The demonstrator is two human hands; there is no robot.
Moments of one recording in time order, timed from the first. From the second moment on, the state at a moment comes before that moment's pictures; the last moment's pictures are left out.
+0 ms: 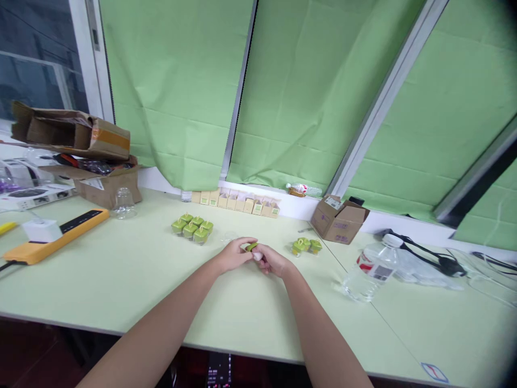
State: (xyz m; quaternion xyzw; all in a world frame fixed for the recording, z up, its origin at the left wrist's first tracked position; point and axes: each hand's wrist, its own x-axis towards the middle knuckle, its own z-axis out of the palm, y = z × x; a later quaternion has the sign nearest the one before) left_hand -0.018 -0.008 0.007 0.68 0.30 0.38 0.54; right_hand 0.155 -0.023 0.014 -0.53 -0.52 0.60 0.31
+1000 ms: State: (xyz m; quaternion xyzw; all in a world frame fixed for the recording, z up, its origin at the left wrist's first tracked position) left_hand -0.019 0.017 -0.018 0.69 0.37 0.41 0.47; right_hand 0.166 -0.011 -0.005 -0.61 -0.70 0.10 0.35
